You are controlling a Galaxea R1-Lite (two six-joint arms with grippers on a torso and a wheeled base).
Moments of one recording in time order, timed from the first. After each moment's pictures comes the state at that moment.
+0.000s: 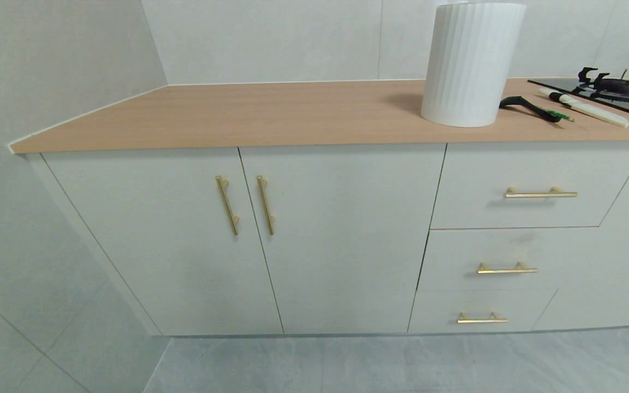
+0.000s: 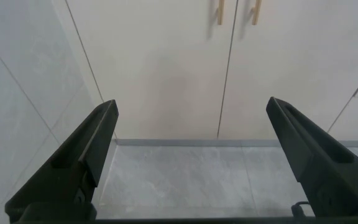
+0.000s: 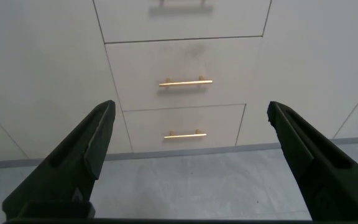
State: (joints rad) left arm 0.00 0.00 0.00 0.00 0.02 0.01; right arm 0.00 0.00 -0.01 -0.01 -0.07 -0.01
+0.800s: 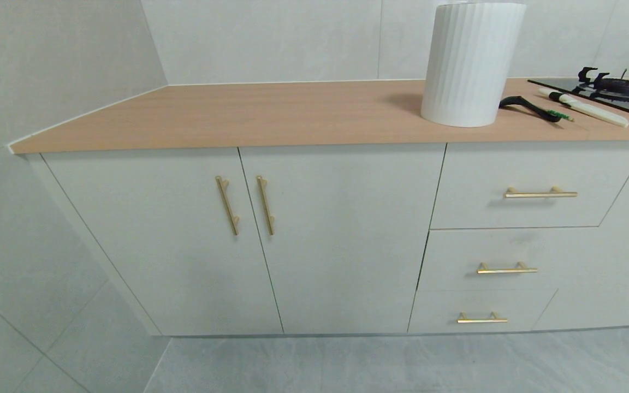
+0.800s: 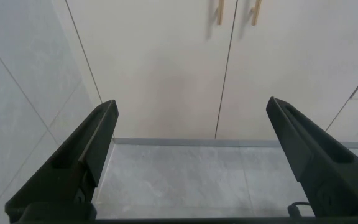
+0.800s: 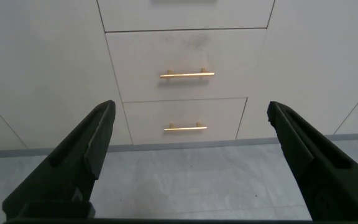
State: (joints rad) left arm 0.00 0.00 0.00 0.00 0.02 0.00; right arm 0.00 0.00 0.00 0.00 -0.07 -0.01
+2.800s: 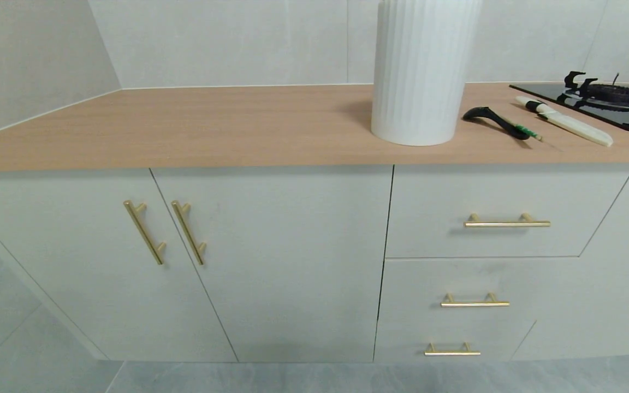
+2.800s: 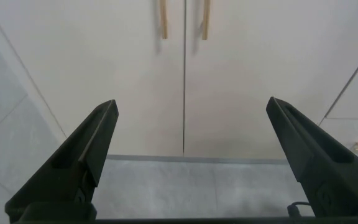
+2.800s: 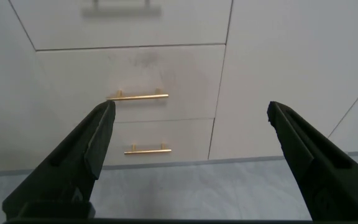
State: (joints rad) left arm 0.00 0.00 0.00 0.00 0.02 0.00; right arm 0.00 0.00 0.00 0.00 -0.07 -0.01
